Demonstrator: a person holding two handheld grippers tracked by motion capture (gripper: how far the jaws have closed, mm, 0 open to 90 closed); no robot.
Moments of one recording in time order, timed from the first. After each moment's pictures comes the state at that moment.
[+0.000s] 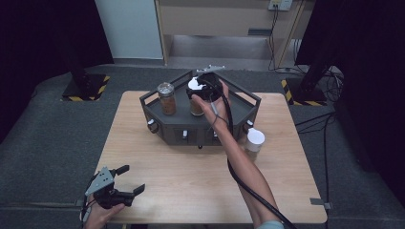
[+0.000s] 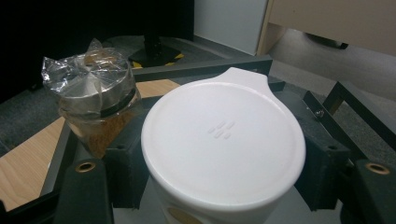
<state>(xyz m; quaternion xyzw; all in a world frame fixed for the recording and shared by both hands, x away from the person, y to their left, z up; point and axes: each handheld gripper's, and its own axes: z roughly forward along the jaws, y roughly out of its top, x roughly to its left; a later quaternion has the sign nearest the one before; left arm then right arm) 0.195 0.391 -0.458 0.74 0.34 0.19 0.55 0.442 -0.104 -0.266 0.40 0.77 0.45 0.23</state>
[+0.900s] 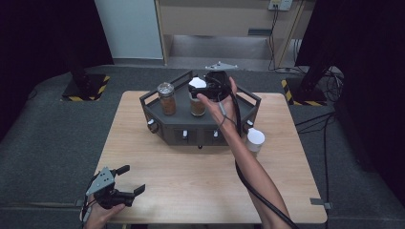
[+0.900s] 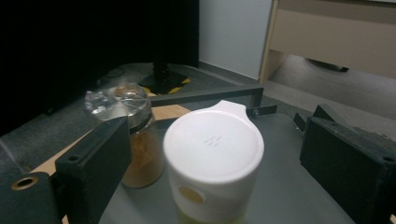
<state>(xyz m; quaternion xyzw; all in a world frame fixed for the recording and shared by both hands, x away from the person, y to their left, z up) 0.195 0.389 -0.457 0.74 0.34 0.19 0.55 0.415 -0.135 -0.254 0.38 0.74 0.50 0.23</state>
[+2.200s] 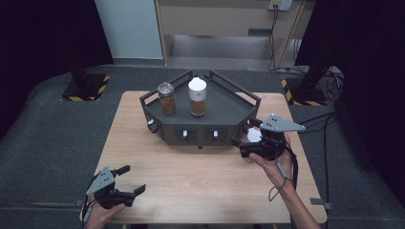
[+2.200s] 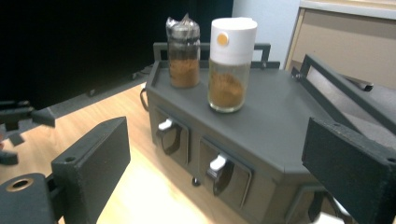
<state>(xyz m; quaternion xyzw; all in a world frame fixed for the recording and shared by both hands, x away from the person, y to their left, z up) 0.196 0.389 -0.457 0.74 0.34 0.19 0.55 0.269 -0.282 -0.298 0.31 0.75 0.55 0.22</state>
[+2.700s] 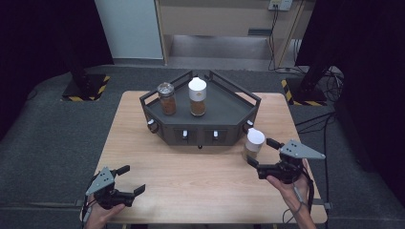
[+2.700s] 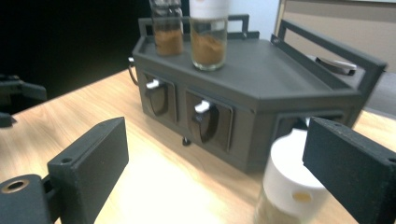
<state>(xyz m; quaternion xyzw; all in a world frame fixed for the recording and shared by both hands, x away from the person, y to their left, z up) 0.195 0.390 -0.457 0.74 0.34 0.19 0.55 0.223 -0.323 -0.345 0.34 0.73 0.54 0.23</state>
